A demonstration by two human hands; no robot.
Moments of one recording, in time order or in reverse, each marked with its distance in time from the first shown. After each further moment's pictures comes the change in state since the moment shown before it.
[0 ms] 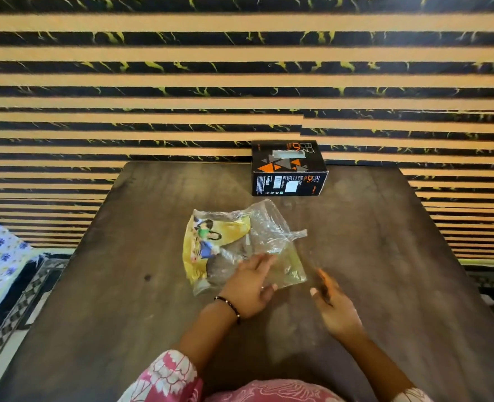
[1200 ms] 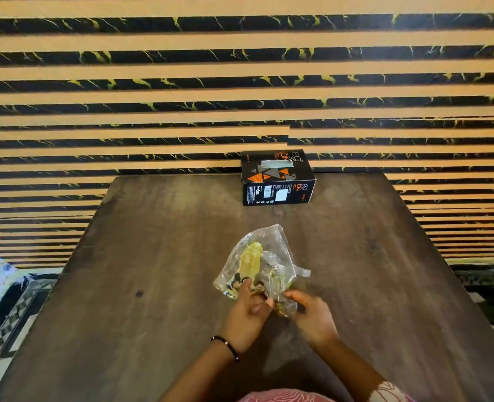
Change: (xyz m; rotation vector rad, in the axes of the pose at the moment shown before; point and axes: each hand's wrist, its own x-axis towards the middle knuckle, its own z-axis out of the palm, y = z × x) left_hand -0.029 0.026 0.022 -0.911 0.143 -0.345; right_hand 0.004 -0.012 0.030 -0.038 0.027 -0.108
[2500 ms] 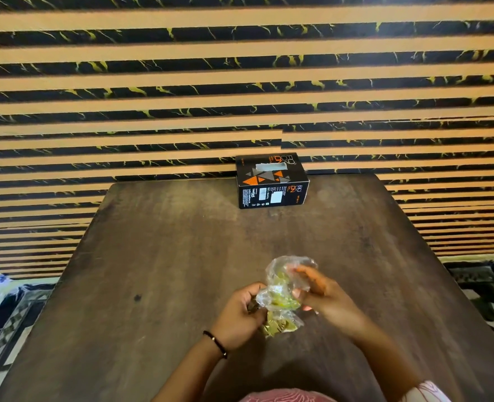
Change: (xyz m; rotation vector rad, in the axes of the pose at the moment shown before) left_hand -0.011 0.021 -0.017 -0.035 -0.230 0.307; right_hand -0.015 -0.033 -0.061 0.398 -0.240 -0.075
